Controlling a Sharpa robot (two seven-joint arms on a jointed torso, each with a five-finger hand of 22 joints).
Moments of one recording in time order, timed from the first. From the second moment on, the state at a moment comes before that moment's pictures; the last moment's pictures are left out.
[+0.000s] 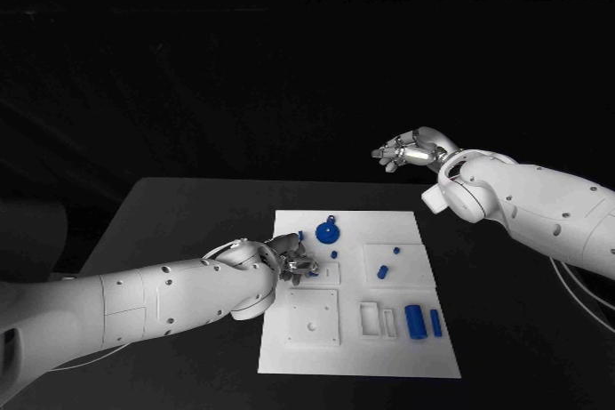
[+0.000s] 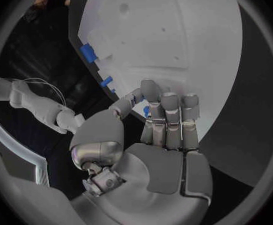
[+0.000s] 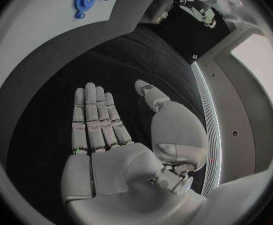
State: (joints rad) left arm 1.24 -0.55 -0.24 1.35 -1.09 -0.34 -0.39; left_hand 0.77 0.05 0.71 -0.29 0.27 1.10 0.09 0.34 0.86 1.45 -0.08 0.68 0.63 1.14 -0.14 1.25 0.69 0.04 0.88 -0.12 1.08 1.26; right arm 1.35 -0.59 0.01 0.98 -0.70 -0.22 0.12; right_hand 0.90 -0.15 0.47 -0.16 0.38 0.81 0.21 0.27 0.42 0.90 0.15 0.49 0.19 0.88 0.11 0.61 0.60 0.22 0.69 0.19 0.43 1.11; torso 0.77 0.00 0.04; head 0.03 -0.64
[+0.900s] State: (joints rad) left arm 1.25 -0.53 -0.24 1.32 -1.08 -0.30 -0.39; left_hand 0.75 0.07 0.69 -0.29 0.32 1.10 0.09 0.37 0.89 1.46 -0.09 0.76 0.65 1.15 -0.15 1.31 0.70 0.05 0.89 -0.12 1.10 1.25; right arm 1.35 -0.59 0.01 0.98 -0.70 -0.21 0.12; right_hand 0.90 -0.15 0.47 -0.16 0.38 0.81 0.21 0.27 0.42 0.90 0.15 0.49 0.19 0.88 0.11 0.61 0.60 0.22 0.69 0.19 0.43 1.11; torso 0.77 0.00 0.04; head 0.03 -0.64
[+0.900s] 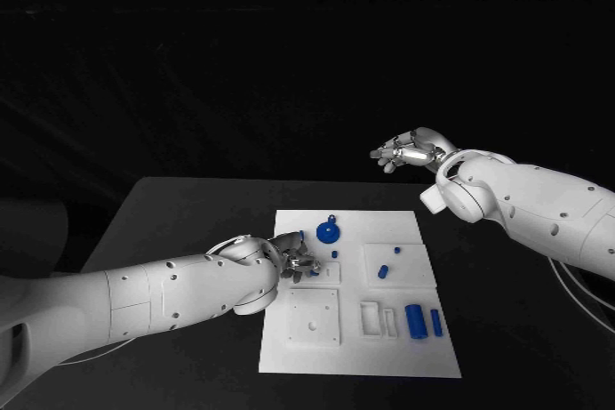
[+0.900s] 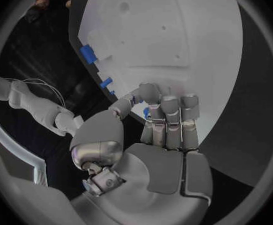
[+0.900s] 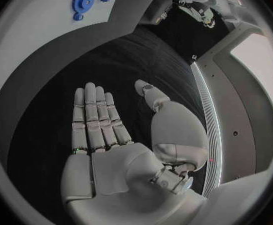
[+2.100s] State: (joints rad) left arm 1.25 -0.52 -0.24 1.32 -1.08 -0.27 -0.40; left_hand 0.74 0.07 0.71 -0.28 0.32 1.12 0.09 0.39 0.91 1.45 -0.09 0.80 0.65 1.15 -0.15 1.34 0.69 0.05 0.90 -0.12 1.10 1.27; right arm 1.34 -0.58 0.01 0.98 -0.71 -0.20 0.12; right_hand 0.90 -0.15 0.47 -0.16 0.38 0.81 0.21 0.27 0.42 0.90 0.15 0.49 0.19 0.88 0.11 0.61 0.60 0.22 0.69 0.19 0.43 1.11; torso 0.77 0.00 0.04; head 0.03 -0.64
